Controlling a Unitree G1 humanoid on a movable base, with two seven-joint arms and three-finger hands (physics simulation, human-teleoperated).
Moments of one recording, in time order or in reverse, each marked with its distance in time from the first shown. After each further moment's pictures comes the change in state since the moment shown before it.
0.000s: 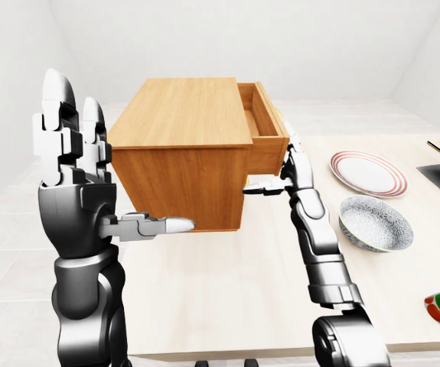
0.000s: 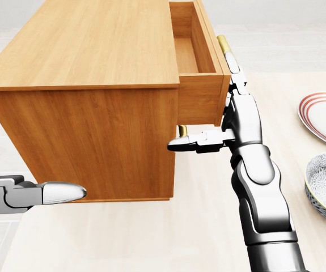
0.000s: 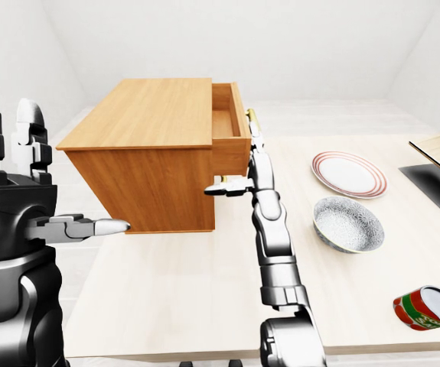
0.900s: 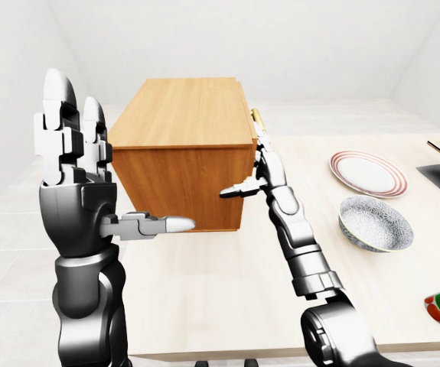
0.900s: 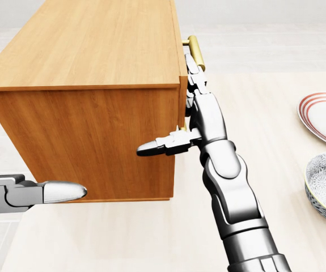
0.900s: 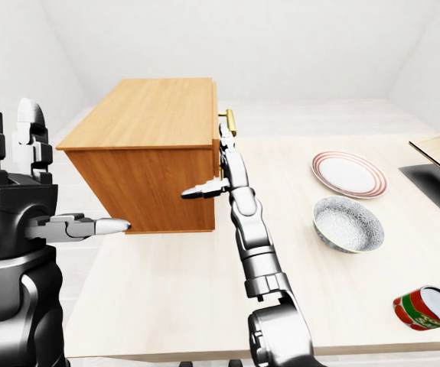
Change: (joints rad) left arm -0.004 0.001 -0.002 0.004 0.003 0.000 0.002; right arm -0.095 0.061 0.084 0.188 -0.020 -0.086 0.005
